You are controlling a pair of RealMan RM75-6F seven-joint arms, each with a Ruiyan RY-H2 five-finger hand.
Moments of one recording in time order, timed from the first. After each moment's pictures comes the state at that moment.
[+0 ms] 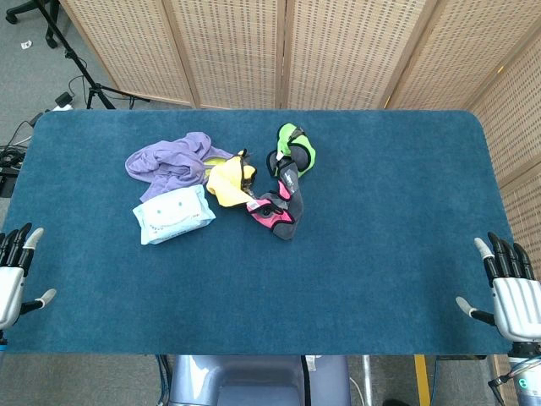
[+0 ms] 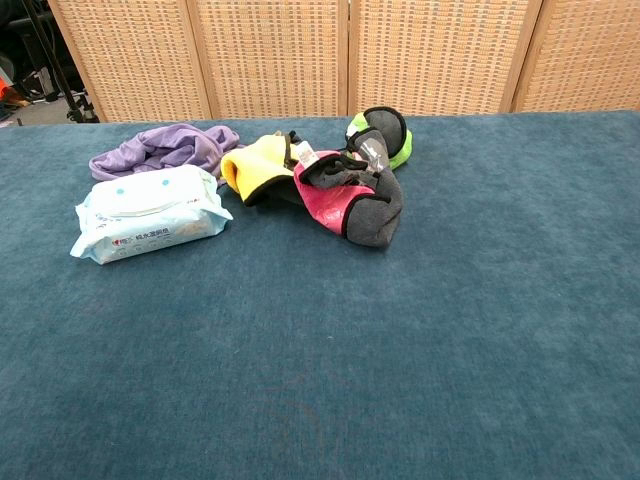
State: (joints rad) left arm -0.09 -1.14 -0.05 -1.61 1.47 1.50 0.14; right arm 0.06 -1.11 0.08 -1.63 -1.49 1.52 -0.09
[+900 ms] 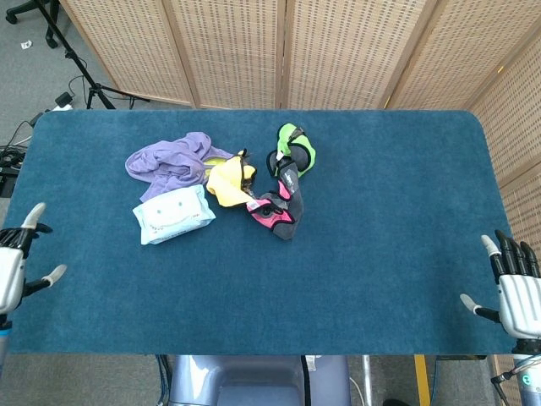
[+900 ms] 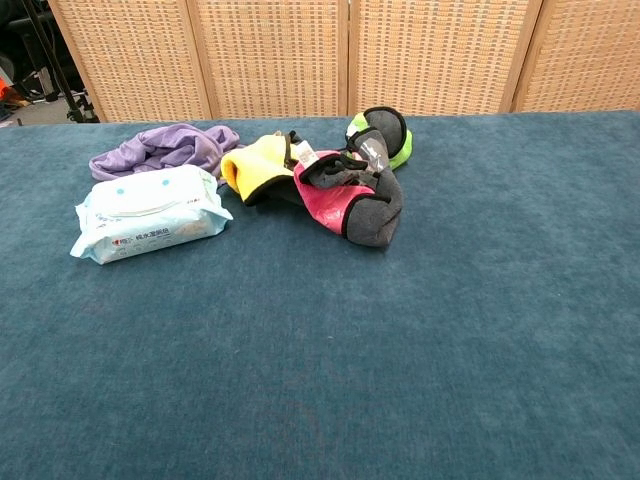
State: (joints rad) left arm -0.17 -1.13 -0.16 -1.68 1.54 1.55 0.09; right arm 0.07 -1.10 0.11 -1.63 -1.43 1.50 -0.08
